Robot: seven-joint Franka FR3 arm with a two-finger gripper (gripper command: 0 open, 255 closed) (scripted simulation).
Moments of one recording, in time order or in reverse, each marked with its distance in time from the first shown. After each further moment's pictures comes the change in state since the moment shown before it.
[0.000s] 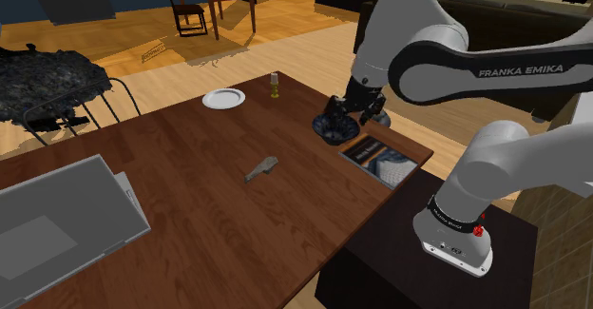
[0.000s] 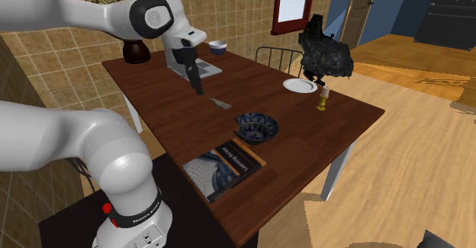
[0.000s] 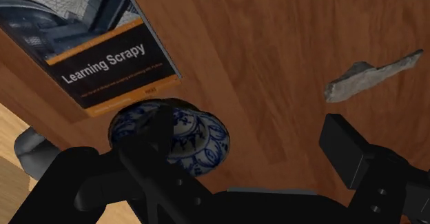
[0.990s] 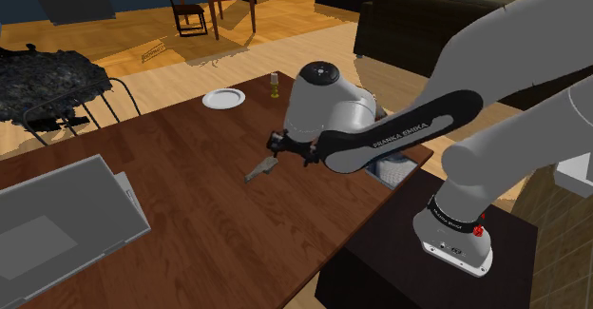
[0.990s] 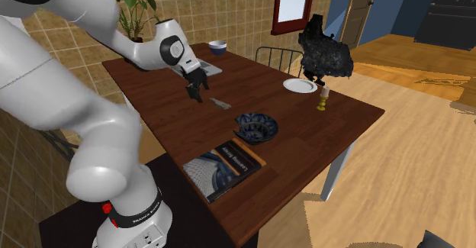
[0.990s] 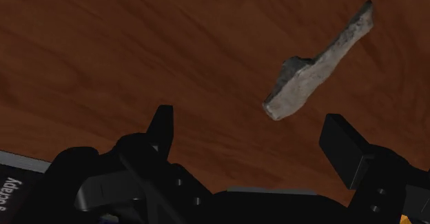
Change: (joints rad) arm -0.479 0.474 0.715 0.162 -0.038 0.501 0.775
